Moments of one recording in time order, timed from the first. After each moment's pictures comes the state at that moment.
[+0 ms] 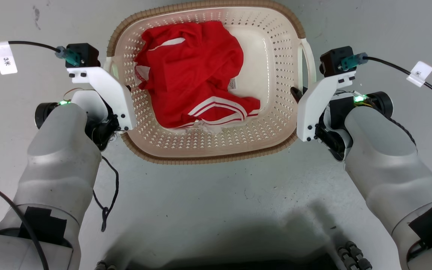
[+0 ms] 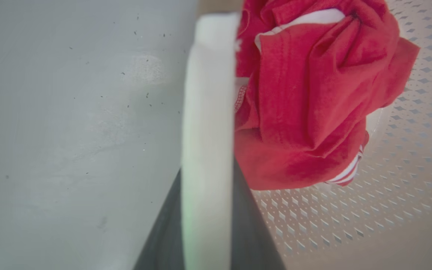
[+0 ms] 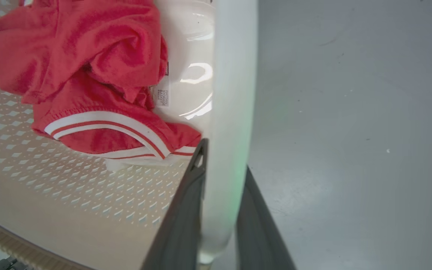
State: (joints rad) left arm -1.06 0.21 -0.33 1.18 -0.55 -0.13 0.25; right arm -1.04 -0.09 0.64 1.14 0.66 0.13 0.12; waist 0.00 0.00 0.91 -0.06
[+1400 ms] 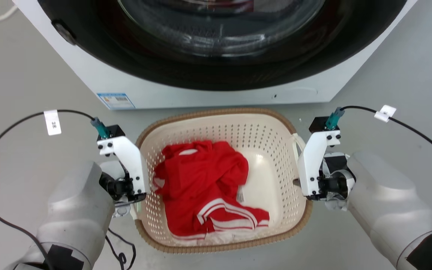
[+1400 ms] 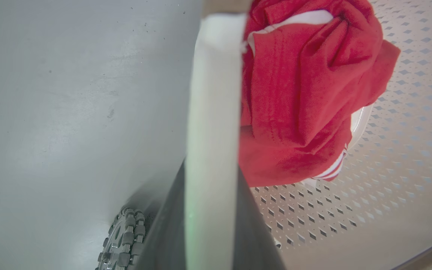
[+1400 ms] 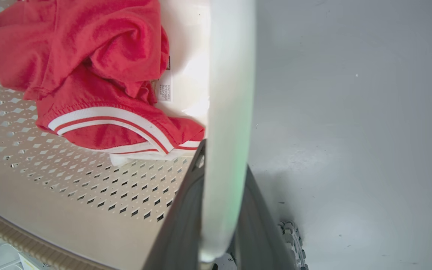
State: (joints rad) left arm -0.89 0.18 -0.48 1.25 -0.83 -0.13 0.64; right arm -0.91 -0.13 0.87 1.15 1.02 0.12 0.60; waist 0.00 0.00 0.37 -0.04
